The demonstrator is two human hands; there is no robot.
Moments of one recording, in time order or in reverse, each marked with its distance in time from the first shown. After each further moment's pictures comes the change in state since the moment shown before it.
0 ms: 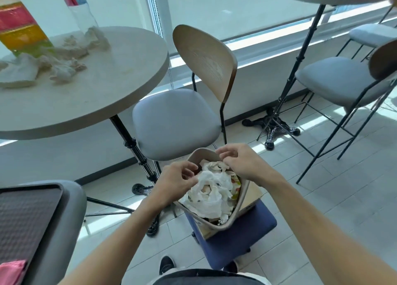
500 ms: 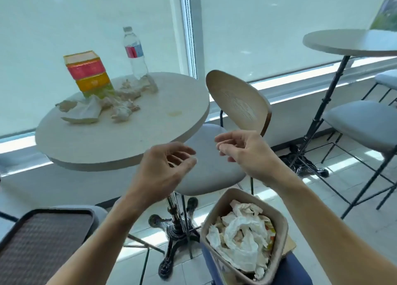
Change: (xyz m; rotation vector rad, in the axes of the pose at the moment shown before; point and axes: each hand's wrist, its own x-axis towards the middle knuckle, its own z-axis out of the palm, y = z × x) left_hand -0.026 0.059 -0.158 -0.060 0.330 0.251; right_hand 0.011 -0.147 0.003 0.167 0.037 -0.361
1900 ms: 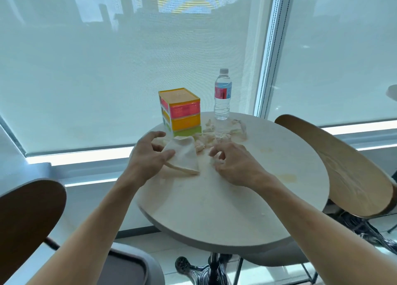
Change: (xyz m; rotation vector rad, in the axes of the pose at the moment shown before) left_hand 0.129 -0.176 -0.238 -0.039 0.354 -0.367; right_hand 0.204 -0.106 0.213 -0.649 -0.087 -0.216
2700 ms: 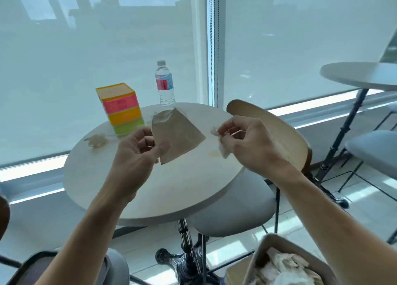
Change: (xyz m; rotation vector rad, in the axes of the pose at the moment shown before) left_hand -0.125 0.099 0.083 -0.347 -0.197 0.174; right_hand -0.123 0.077 -0.106 0.445 0.374 0.079
